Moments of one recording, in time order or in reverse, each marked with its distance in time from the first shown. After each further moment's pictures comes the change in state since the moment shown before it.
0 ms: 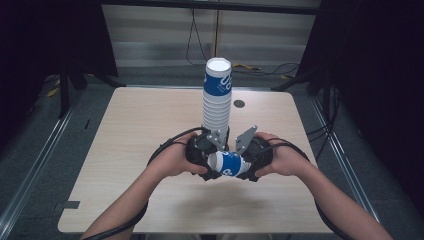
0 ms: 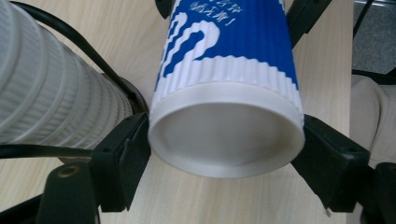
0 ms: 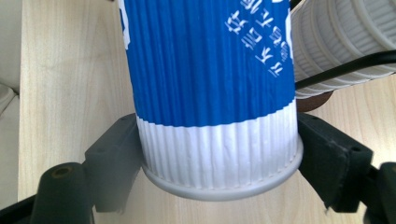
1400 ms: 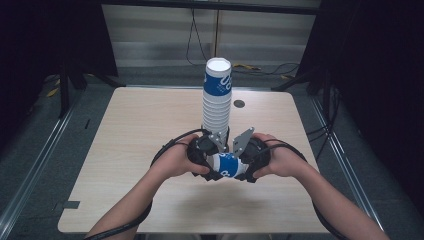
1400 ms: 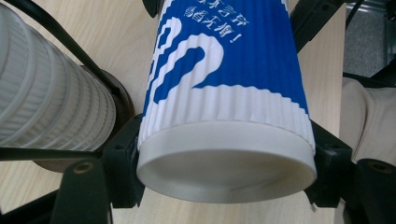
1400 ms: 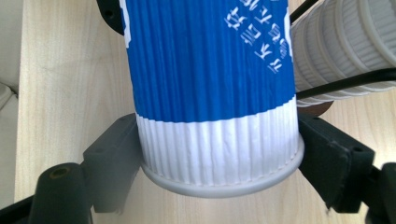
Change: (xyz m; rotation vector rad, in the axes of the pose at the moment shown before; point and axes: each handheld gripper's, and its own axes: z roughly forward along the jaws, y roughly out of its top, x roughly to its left) left arm 0.004 -0.003 0.009 0.017 -0.050 -0.035; right arm 0.003 0.005 0.002 -0.002 -0.005 -0.028
